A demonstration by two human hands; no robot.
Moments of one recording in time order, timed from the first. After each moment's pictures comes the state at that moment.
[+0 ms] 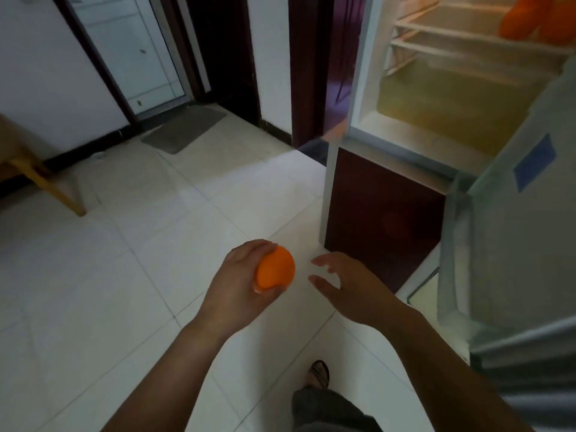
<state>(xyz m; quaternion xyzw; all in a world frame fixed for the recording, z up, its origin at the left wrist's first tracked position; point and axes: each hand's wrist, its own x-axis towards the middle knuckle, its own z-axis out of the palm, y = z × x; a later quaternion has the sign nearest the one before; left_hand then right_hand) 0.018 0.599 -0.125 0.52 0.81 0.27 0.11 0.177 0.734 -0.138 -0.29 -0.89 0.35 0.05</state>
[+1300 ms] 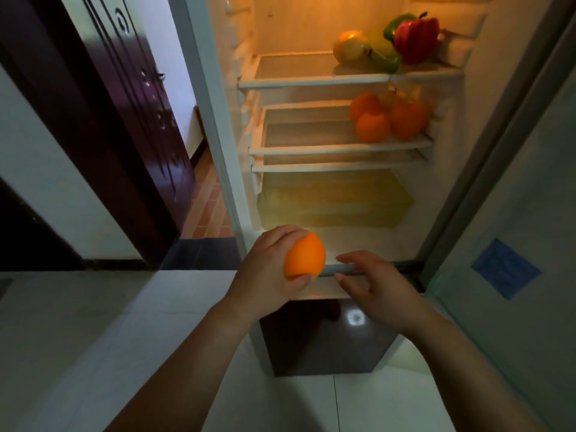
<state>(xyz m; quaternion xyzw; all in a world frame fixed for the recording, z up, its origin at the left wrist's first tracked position) -0.156 1.131 -0.049 0.83 0.48 0.25 0.17 0.046 1.092 -0.069 -0.61 -0.71 0.22 0.27</state>
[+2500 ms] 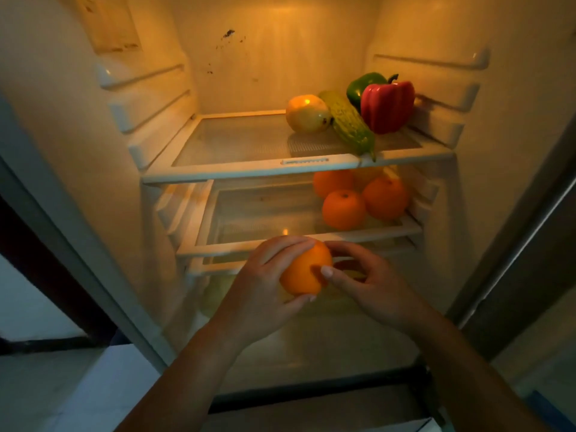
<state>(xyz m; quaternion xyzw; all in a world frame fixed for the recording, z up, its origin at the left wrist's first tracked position) -0.059 1.334 -0.018 0.87 0.34 0.35 0.10 0.133 1.297 -0.013 -0.53 -0.61 0.38 0.45</state>
